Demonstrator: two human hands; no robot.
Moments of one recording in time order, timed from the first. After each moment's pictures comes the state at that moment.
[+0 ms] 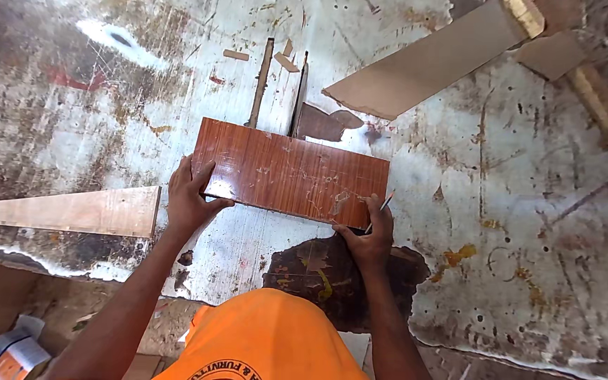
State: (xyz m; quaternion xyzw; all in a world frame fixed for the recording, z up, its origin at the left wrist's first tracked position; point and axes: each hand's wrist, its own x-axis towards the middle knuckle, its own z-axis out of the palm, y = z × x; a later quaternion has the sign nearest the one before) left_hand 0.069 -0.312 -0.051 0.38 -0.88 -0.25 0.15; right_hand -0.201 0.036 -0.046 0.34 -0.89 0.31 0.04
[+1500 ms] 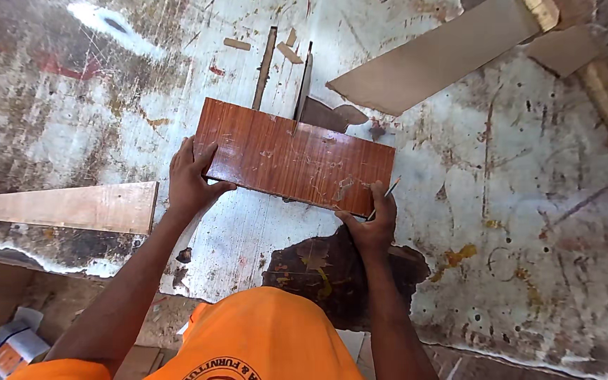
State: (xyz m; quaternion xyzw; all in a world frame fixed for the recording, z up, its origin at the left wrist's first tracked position) left_hand 0.045 -0.332 -0.047 0.38 -0.88 -0.24 0.14; right_hand -0.223 0.017 -0.048 0.35 -0.88 0.31 0.05
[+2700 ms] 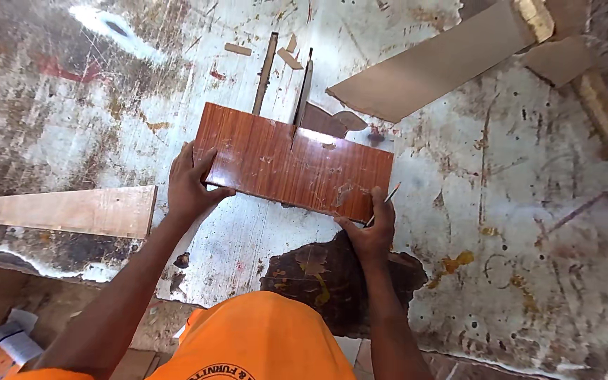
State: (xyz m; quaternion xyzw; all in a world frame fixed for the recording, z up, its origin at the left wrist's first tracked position) left_hand 0.044 -0.332 -0.046 0.37 -0.88 -0.25 0.14; right_hand -0.225 0.014 -0.044 0.34 -0.89 0.32 0.03
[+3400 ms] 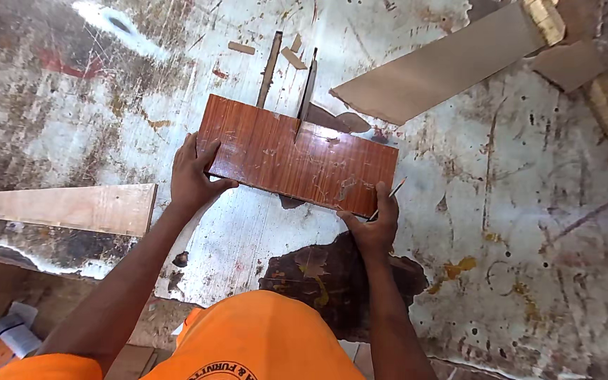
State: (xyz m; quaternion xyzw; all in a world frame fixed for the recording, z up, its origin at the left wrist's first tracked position) left_hand 0.030 -0.343 -0.049 0.37 -0.88 -0.24 0.15; right_hand -0.240 0.004 -0.042 0.33 -0.89 0.31 0.03
